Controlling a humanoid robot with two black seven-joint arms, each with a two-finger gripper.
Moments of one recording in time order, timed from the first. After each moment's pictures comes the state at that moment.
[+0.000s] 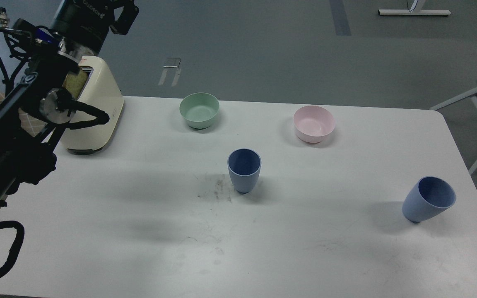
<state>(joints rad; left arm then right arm) -0.72 0.44 -1.16 -1.04 0.44 -0.27 -0.42 0.40 -0.75 1.63 1.28 -1.00 0.49 -0.09</state>
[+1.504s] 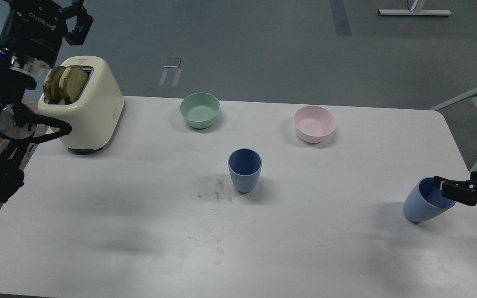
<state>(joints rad) -0.60 0.53 -1.25 -1.10 0.43 -0.31 -0.40 0.03 -0.93 1.27 1.48 -1.98 0.49 0.23</state>
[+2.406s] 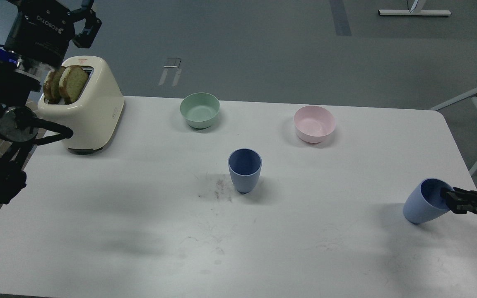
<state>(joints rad) -0.59 0.52 -1.24 -1.10 0.44 -0.38 -0.40 0.00 -0.87 1.27 1.43 -2.00 0.49 0.17</state>
